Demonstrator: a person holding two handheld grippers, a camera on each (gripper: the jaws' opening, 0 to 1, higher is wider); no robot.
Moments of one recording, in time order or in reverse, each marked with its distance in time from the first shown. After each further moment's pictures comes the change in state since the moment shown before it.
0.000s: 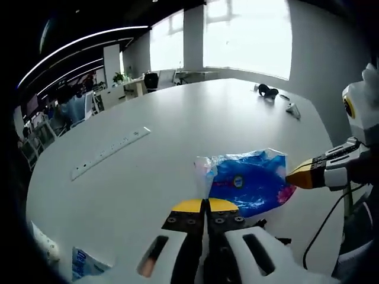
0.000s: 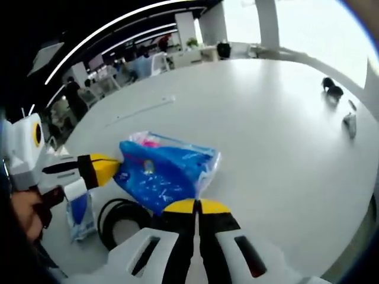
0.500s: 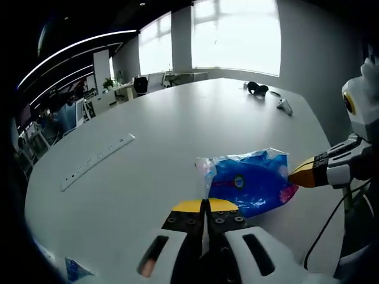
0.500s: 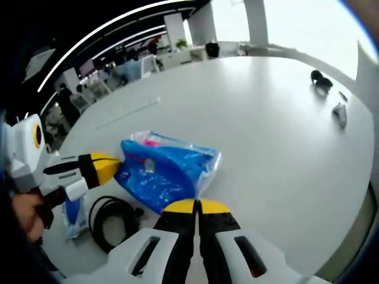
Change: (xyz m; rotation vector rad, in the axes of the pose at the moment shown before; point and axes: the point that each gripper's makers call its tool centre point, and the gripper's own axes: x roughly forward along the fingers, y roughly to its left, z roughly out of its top) left arm 0.020 -0.021 0.002 0.045 0.004 -0.040; right arm -0.005 -0.023 -0.007 0.038 0.002 -0.040
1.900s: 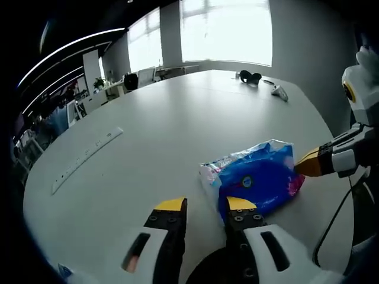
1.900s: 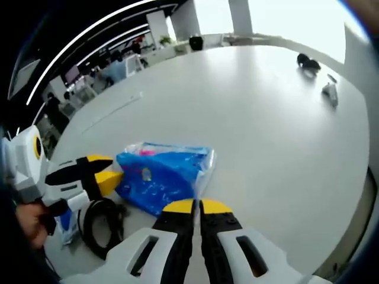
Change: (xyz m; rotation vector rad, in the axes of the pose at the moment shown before) left arm 0.022 -0.004 -0.023 0.048 0.039 -0.036; right arm 0.011 -0.023 -0.021 0.104 0.033 -0.058
